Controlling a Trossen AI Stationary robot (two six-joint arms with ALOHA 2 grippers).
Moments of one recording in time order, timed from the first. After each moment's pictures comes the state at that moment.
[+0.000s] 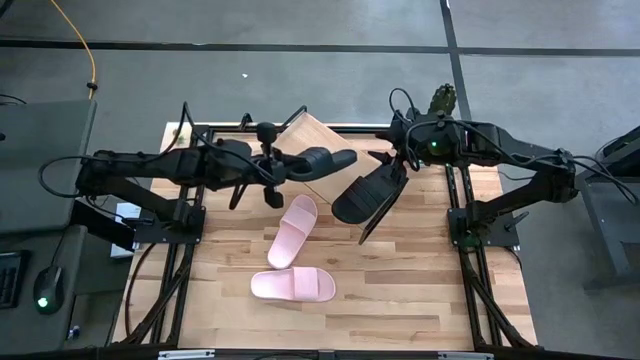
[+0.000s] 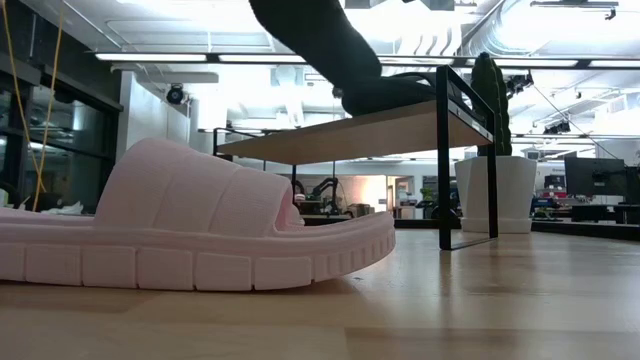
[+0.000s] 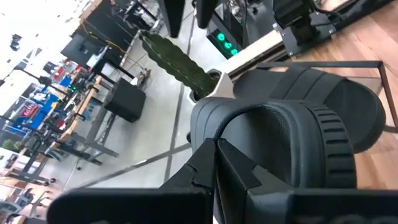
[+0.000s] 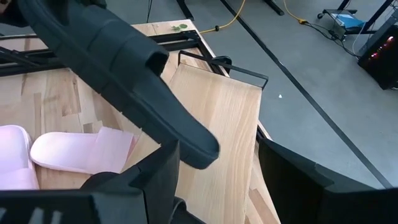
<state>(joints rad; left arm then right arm) 0.07 1.23 1.28 -0.39 -0.44 0.65 -0.09 1.26 1.56 -0.87 0.33 0.05</state>
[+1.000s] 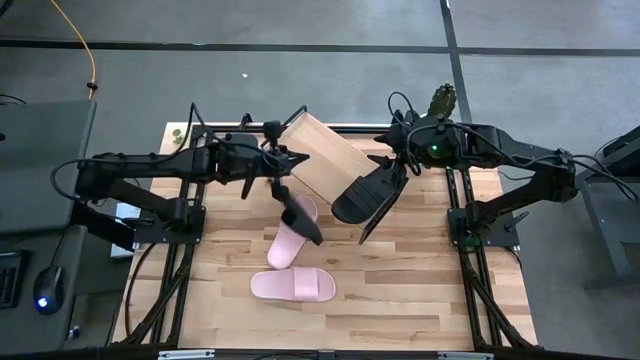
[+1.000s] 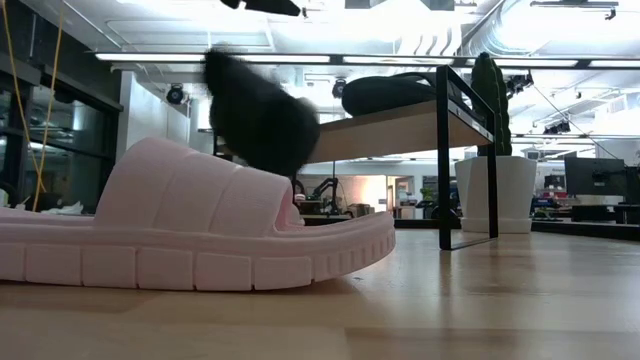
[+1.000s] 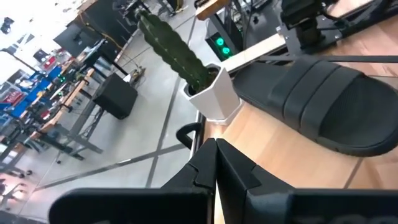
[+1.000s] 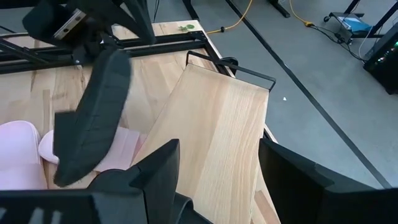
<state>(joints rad) 0.22 1.22 1.12 -0.21 -0.28 0.59 -0.06 1.26 1.56 -0.87 0.33 0.05</state>
